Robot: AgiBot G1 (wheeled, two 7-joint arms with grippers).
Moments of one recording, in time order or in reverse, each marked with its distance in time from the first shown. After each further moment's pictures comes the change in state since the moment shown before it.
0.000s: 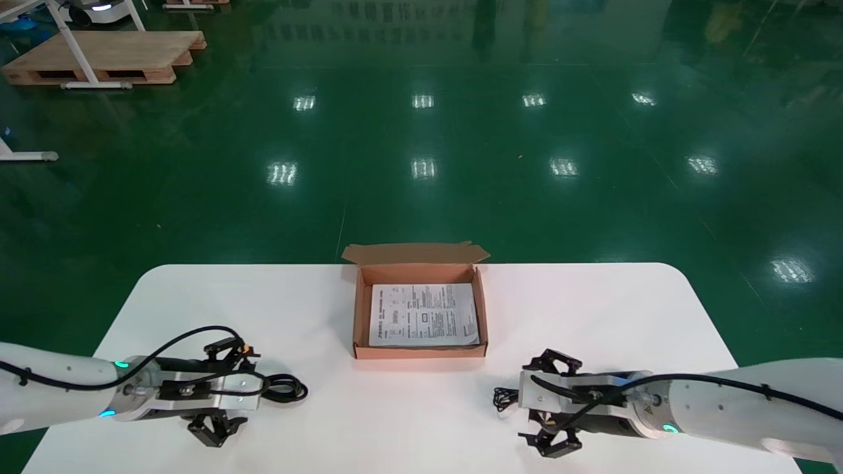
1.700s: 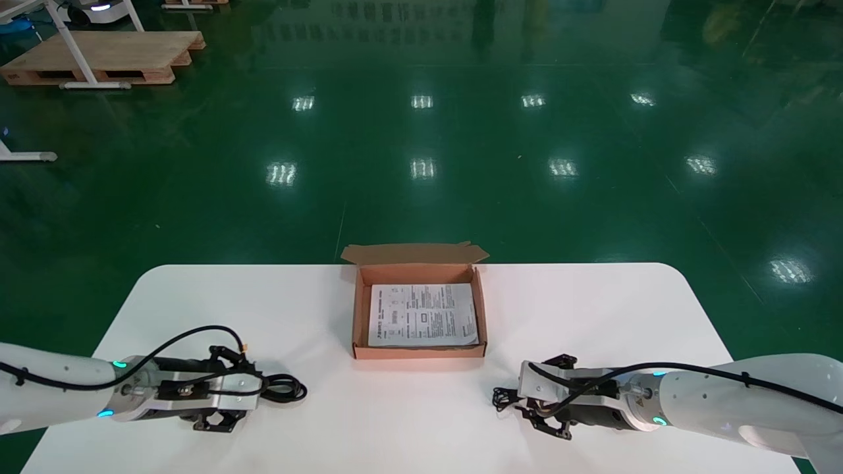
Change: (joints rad) left arm -0.001 0.001 -0.001 0.003 -0.002 -0.001 0.003; right arm 0.053 -0.079 0.002 -0.227 -0.006 0.064 -0.098
